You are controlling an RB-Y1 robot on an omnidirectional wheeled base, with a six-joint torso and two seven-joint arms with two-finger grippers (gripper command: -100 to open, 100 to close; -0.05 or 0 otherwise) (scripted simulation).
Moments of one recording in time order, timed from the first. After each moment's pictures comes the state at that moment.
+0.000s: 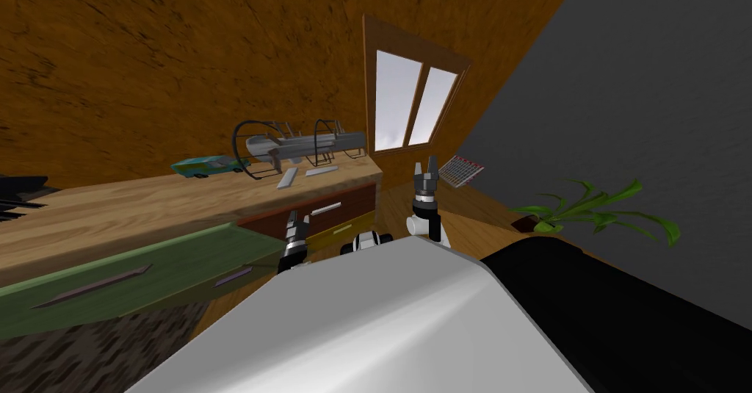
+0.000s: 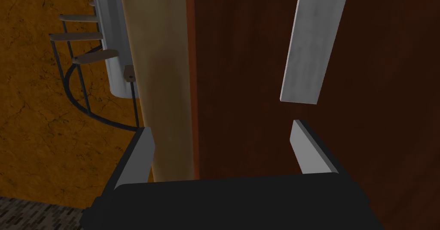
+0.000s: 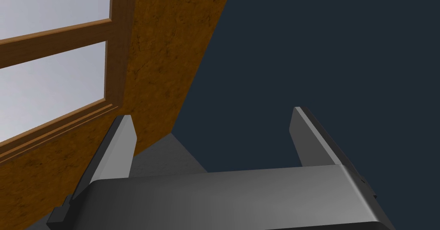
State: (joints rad) left arm 0.43 0.15 0.05 -1.59 0.08 -0.57 0.16; right arm 0.46 0.02 0.00 -2.29 -0.06 -0.54 0.13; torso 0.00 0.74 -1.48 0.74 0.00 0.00
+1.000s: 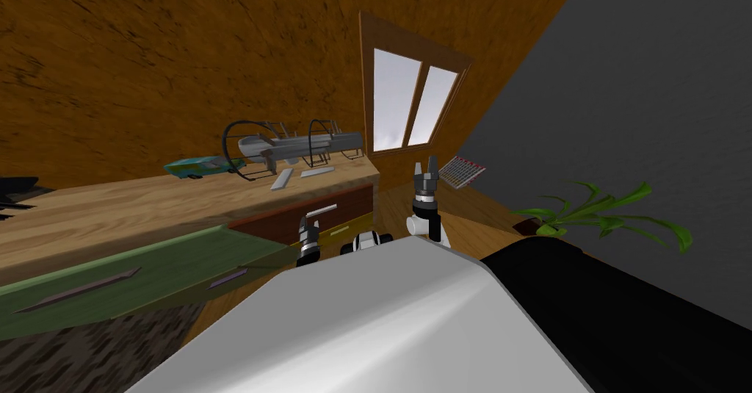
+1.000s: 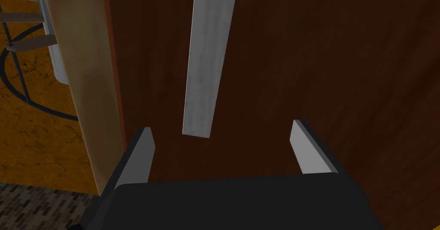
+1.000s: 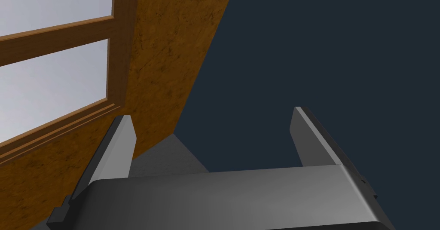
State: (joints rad) left arm 0.41 -0.01 0.06 -1.42 0.09 -0.62 0.16; right arm 0.46 0.02 0.00 -2.29 -0.06 -0.54 0.13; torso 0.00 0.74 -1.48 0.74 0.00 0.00
